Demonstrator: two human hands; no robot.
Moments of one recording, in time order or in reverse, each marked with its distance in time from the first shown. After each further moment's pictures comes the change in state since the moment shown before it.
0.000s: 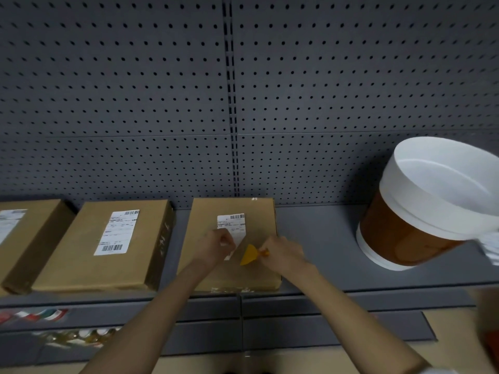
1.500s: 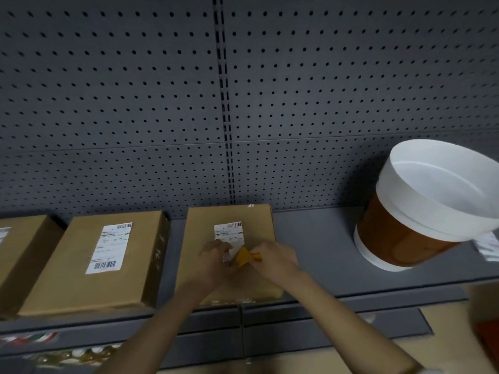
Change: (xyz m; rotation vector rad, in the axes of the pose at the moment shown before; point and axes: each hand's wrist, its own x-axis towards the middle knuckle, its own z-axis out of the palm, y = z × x) left_hand -0.006 -0.002 0.005 0.257 -0.024 0.160; right_hand 0.010 -0.012 0.007 0.014 0.066 -0.009
